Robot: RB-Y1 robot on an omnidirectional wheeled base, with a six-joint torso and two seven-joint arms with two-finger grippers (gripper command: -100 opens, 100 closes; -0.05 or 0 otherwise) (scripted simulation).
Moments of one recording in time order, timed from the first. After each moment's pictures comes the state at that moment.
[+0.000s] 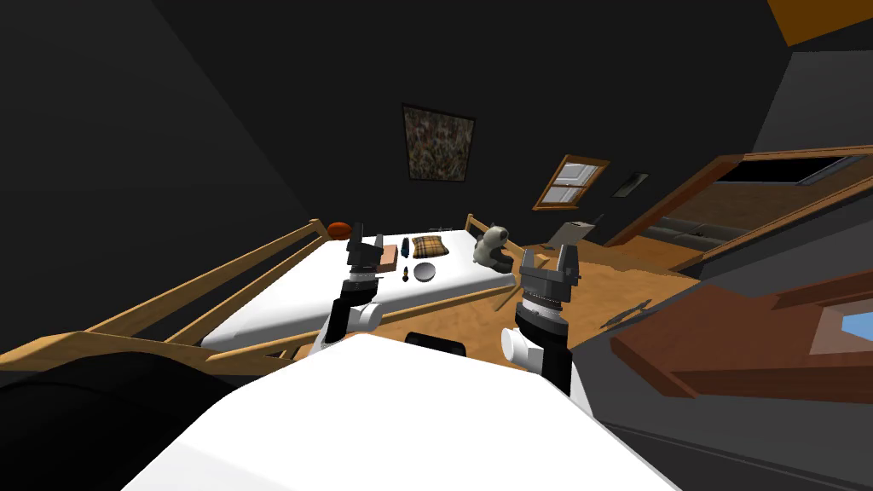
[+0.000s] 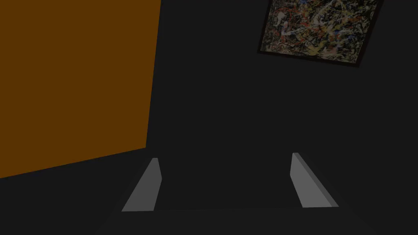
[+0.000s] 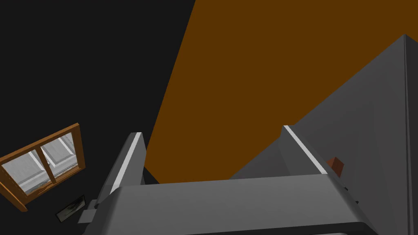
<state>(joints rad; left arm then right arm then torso) 0.45 -0.02 -0.02 -2.32 0.06 -0.42 0.03 0.45 0.05 0.02 -2.30 0.09 -0.54 -0.11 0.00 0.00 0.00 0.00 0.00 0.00</state>
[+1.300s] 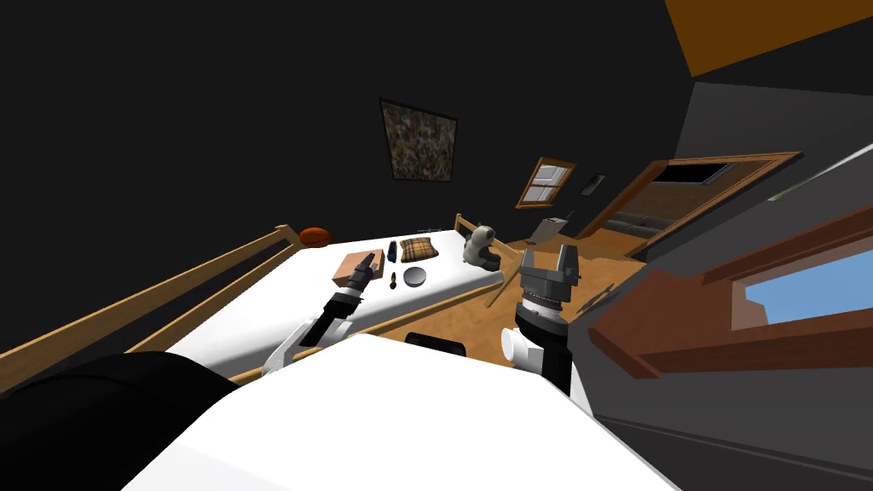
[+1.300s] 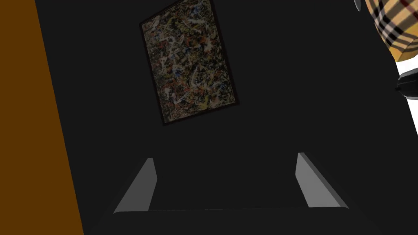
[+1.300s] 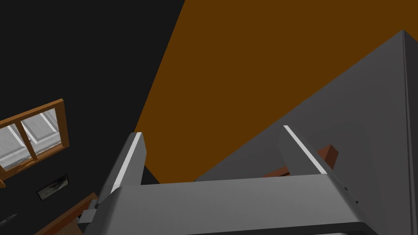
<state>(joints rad) 0.57 0.34 0.11 -2.03 0.01 -0.34 0.04 0.45 0.05 0.02 -2.30 0.09 -0.54 -0.11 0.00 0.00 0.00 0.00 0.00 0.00</state>
